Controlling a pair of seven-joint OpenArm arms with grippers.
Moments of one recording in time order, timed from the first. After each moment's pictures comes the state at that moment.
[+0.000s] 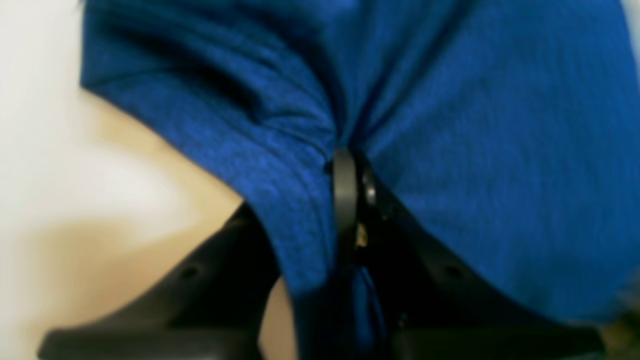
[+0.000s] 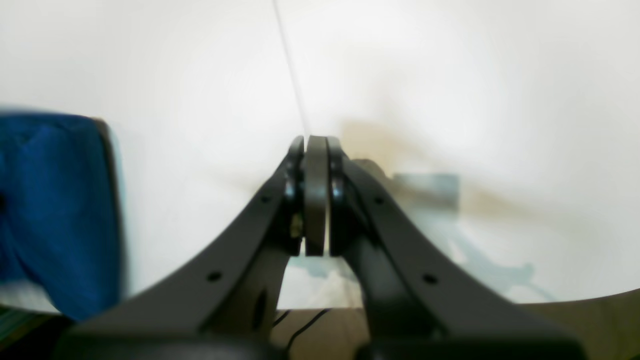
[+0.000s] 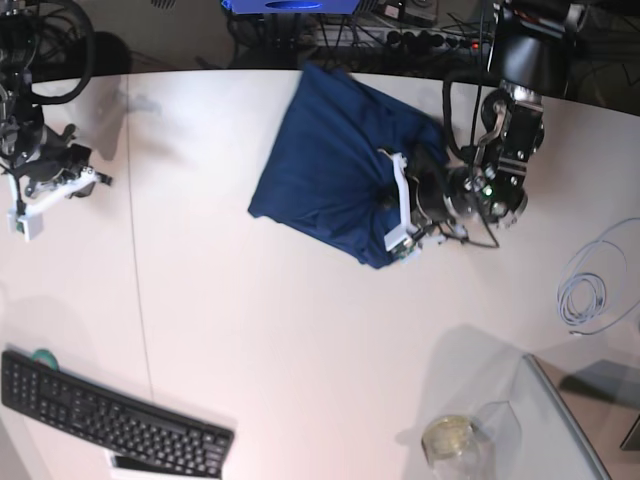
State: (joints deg) left arm -5.8 -17.8 16.3 73.1 -5.8 -36.9 42.3; right arm -19.3 22.9 7.7 99.8 40.4 -9.6 -51.8
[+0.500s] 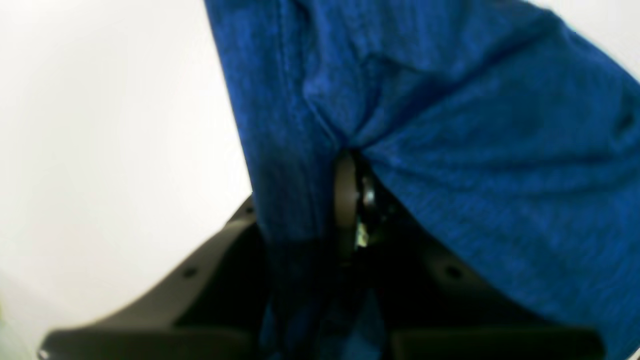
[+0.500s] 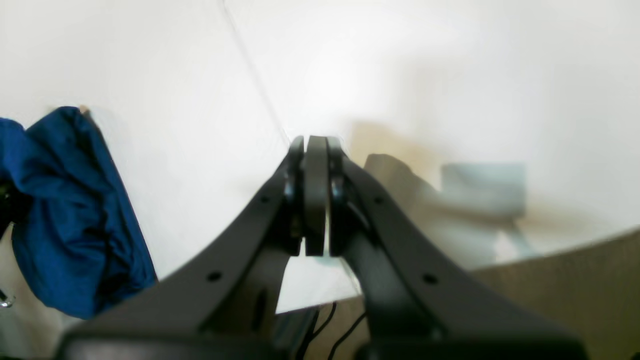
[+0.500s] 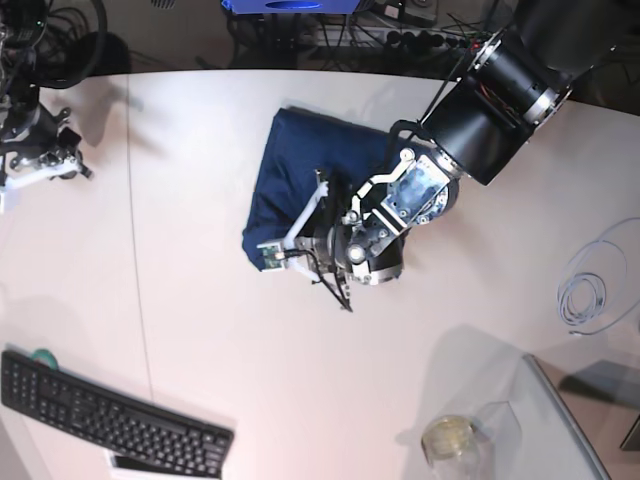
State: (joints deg) left arm -21.8 -8.6 43.8 63.2 6.3 -37.3 42.0; right arm -23.2 14.3 20.0 99.8 40.0 -9.6 -51.5
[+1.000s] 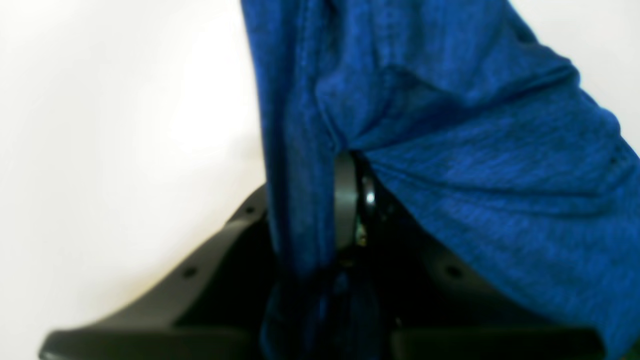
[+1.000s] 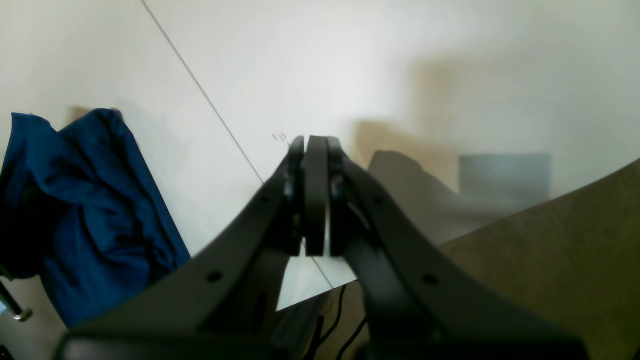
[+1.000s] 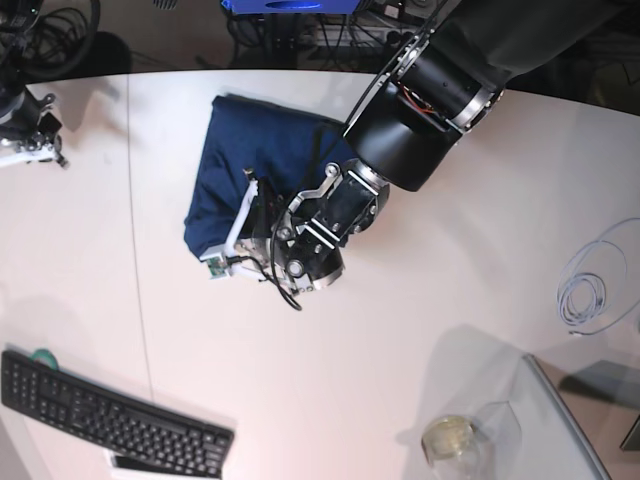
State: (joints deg) left arm -23.2 5.6 34.4 48.1 6.1 -36.8 41.7; right arm -25.0 11.7 26.7 99.8 39.9 -9.6 -51.5
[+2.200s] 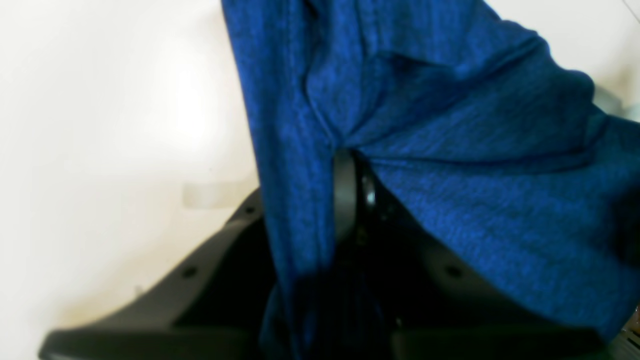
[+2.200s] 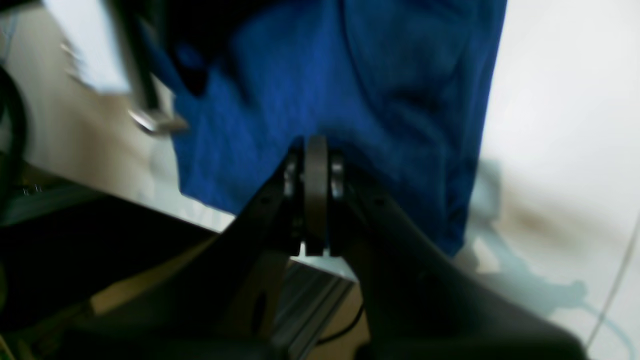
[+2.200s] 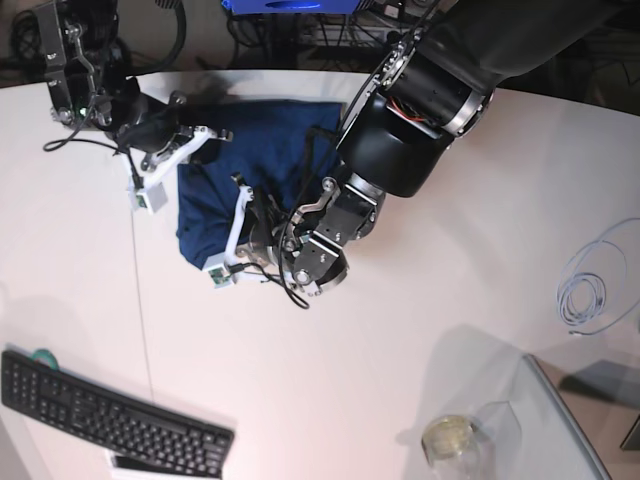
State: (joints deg) left arm -24.3 7.3 30.2 41.1 3.7 -36.7 38.3; right arm -18.8 11.9 -6.1 96.7 39.7 -0.1 -51.4
